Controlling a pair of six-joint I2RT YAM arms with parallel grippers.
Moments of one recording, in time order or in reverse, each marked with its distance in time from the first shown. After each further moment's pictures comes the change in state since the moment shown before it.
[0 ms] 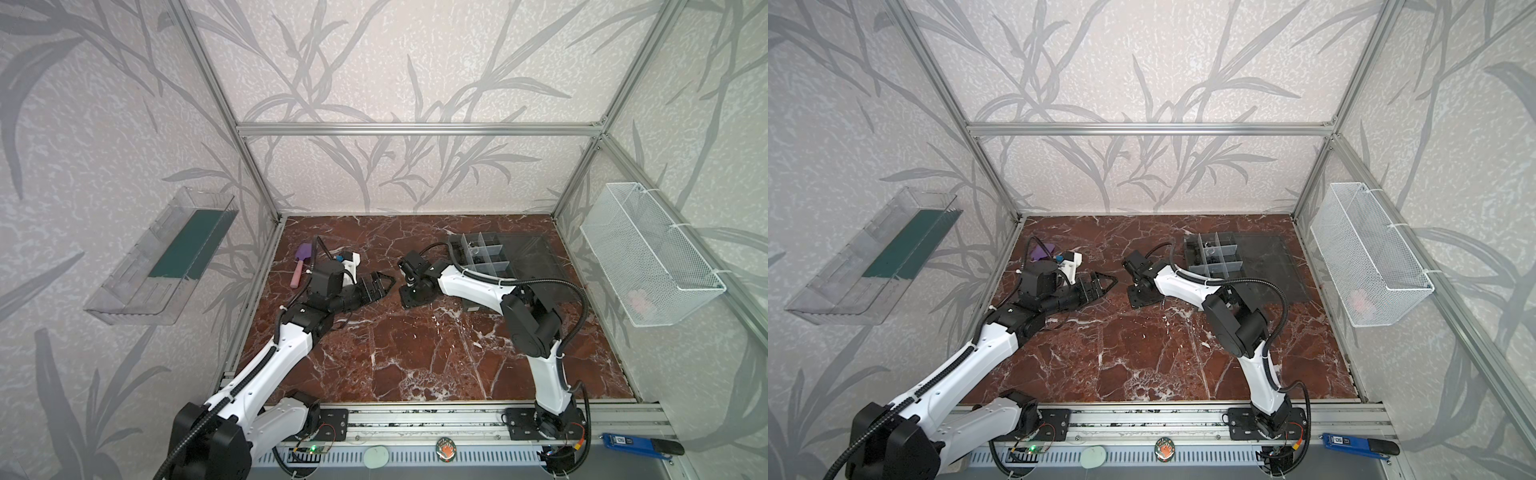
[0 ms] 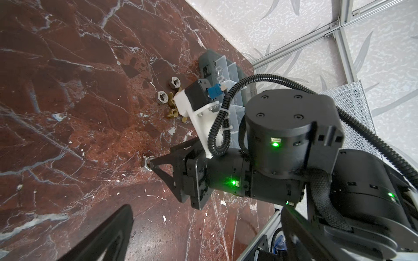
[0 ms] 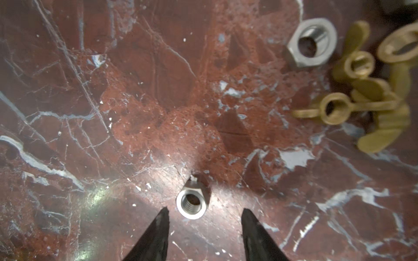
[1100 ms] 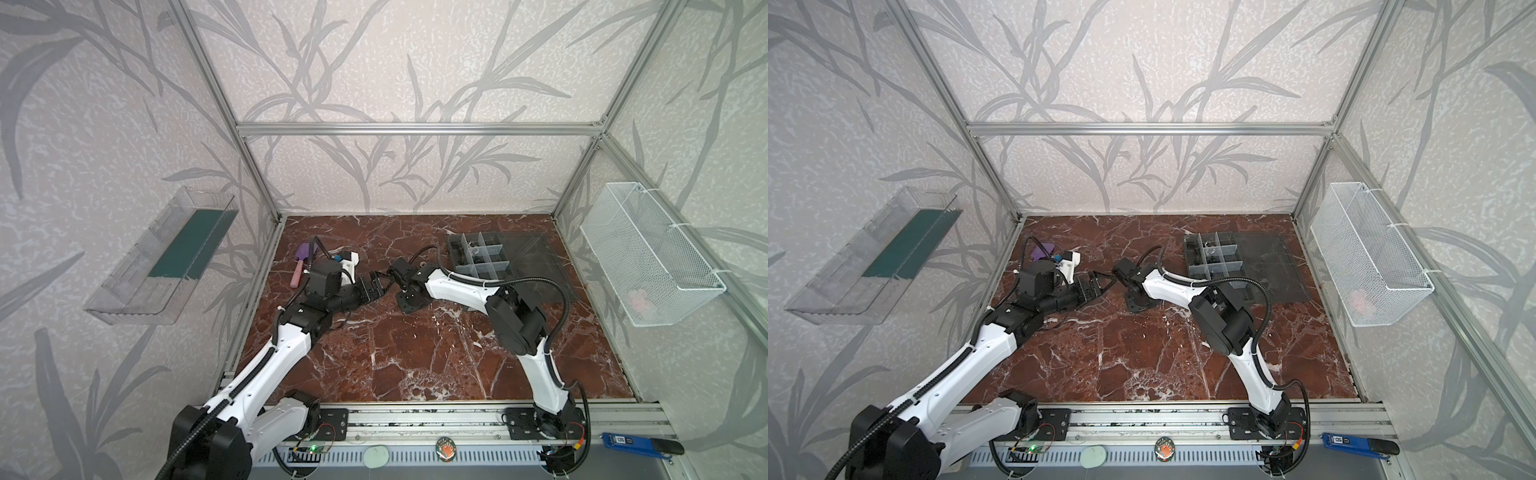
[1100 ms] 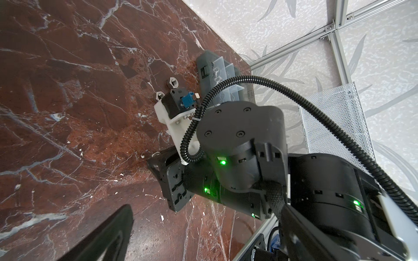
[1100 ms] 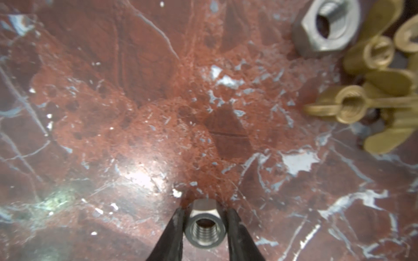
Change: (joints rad) left arm 0.014 -0.010 -0.001 -0.002 0.016 0.000; right arm 0.048 0.078 0.066 -0.100 0.181 -0.024
